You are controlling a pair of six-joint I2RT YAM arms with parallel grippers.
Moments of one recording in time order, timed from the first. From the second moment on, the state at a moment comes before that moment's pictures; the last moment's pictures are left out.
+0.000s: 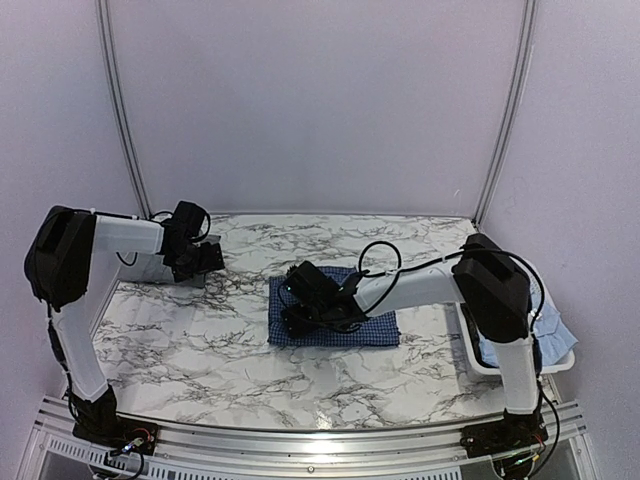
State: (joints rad) left arm -0.31 1.89 1.21 -0.32 -0.12 -0.55; right arm 1.02 2.16 1.47 -0.27 0.37 0.36
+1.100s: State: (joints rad) left arm -0.22 1.96 1.22 -0.22 -0.02 -0.60; right arm 0.89 2.00 1.23 -0.16 0.20 0.29
